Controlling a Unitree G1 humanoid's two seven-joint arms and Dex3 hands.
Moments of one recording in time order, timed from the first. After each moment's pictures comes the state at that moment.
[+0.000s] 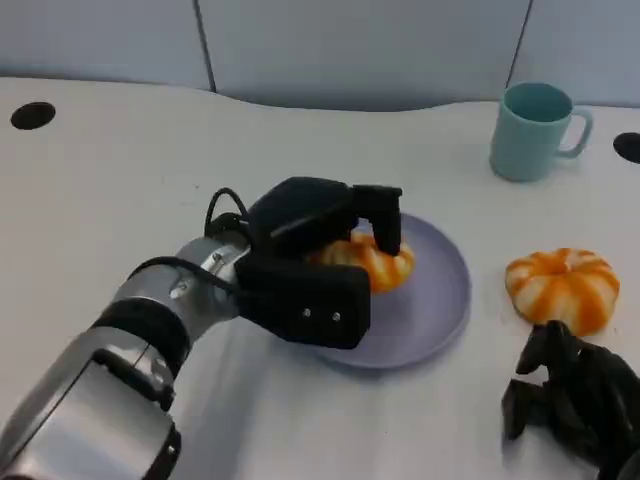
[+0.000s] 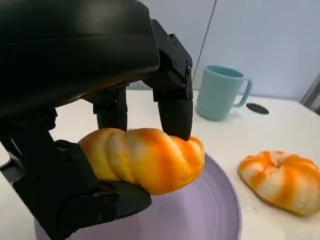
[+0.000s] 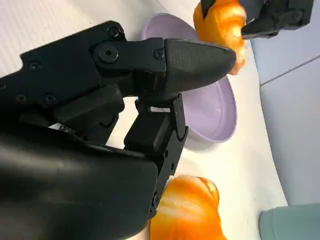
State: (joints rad) left arm -0.98 0.05 -0.50 1.29 0.64 -0.71 0.13; right arm -0.03 -0.03 -0.13 0.27 0.34 0.21 0.31
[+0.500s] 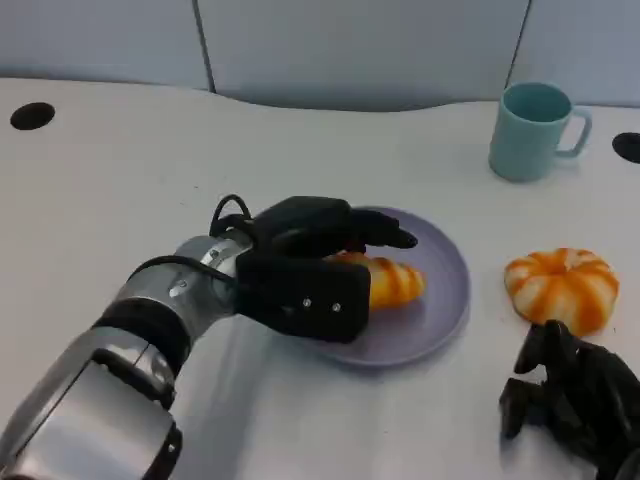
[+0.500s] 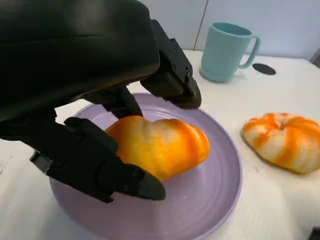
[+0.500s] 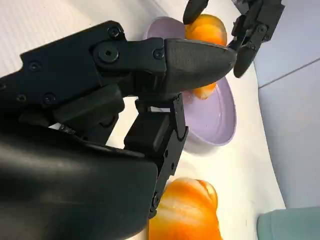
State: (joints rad) left arm -0.98 0.05 -0.49 1.29 0.62 -0.67 -0.05; right arm -0.04 -0.03 -0.13 0.28 0.34 0.20 0.32
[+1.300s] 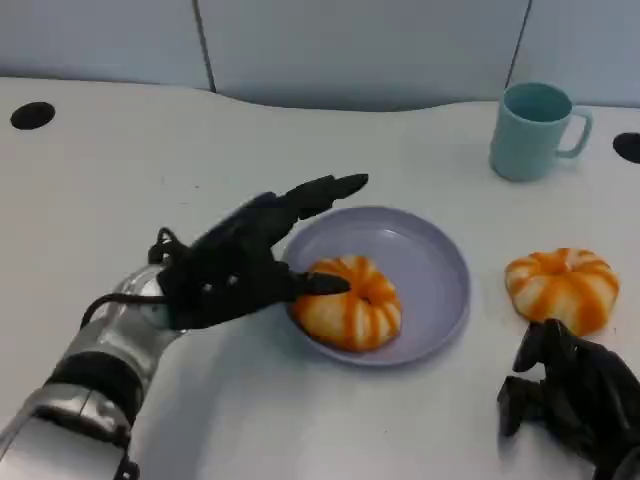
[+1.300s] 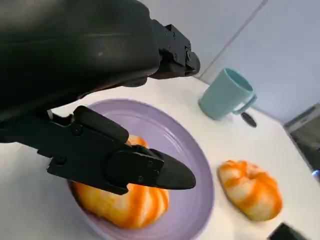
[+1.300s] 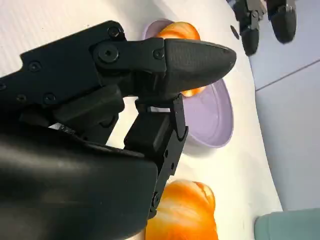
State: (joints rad) left arm -0.79 0.11 -0.21 1.22 0.22 -0.80 -0.29; right arm -0.05 -0.03 -0.13 0.31 0.34 0.17 0.34
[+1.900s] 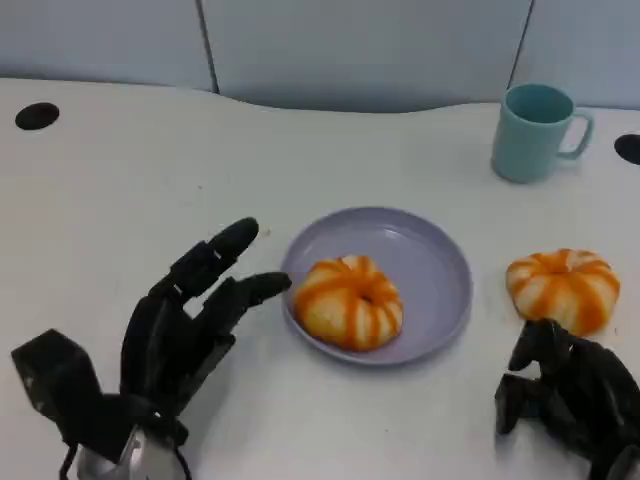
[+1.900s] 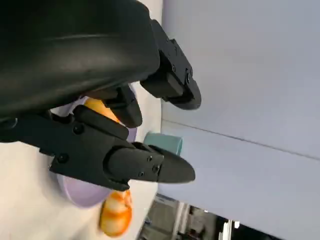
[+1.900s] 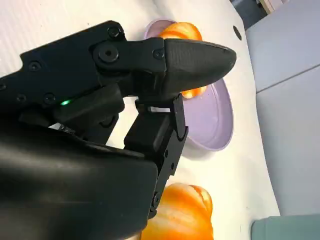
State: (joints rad) left arm -0.25 -0.10 0.16 0.64 -0.47 -0.36 -0.55; right arm -0.07 -0.02 -0.12 0.34 0.32 0.14 0.34
